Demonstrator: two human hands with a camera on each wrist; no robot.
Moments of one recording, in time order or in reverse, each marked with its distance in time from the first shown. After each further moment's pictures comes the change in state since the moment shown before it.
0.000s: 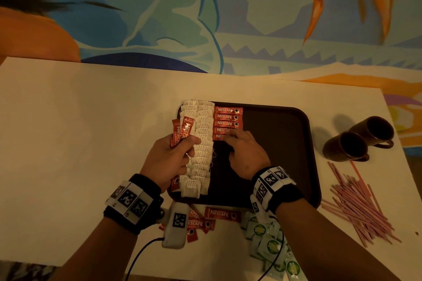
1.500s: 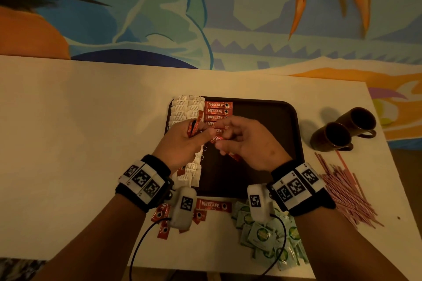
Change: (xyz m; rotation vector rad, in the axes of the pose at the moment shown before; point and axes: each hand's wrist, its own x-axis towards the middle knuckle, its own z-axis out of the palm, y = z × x) left_hand 0.007 0.007 0.036 0.261 -0.216 0.200; right_hand -0.051 -0.017 -0.071 0.758 -0.029 -0.040
